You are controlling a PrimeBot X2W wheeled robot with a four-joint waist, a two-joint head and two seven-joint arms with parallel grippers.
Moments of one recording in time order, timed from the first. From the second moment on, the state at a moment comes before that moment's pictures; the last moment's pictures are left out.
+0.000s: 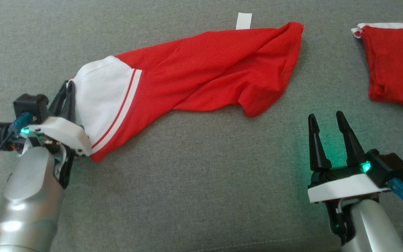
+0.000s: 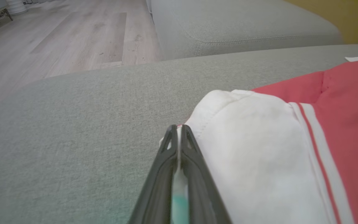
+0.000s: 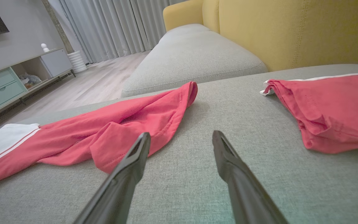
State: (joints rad) left arm -0.66 0.26 -0.26 0.84 -0.32 -0.12 -0.12; right arm -0.12 -0.05 0.09 0.20 0.21 0.13 -0.25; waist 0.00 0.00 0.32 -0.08
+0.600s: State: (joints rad) left arm -0.78 0.34 -0.30 0.60 -0.34 -0.13 -0.19; right arm -0.12 -0.05 0.11 0.23 0.24 0.13 -0.25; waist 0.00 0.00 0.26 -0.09
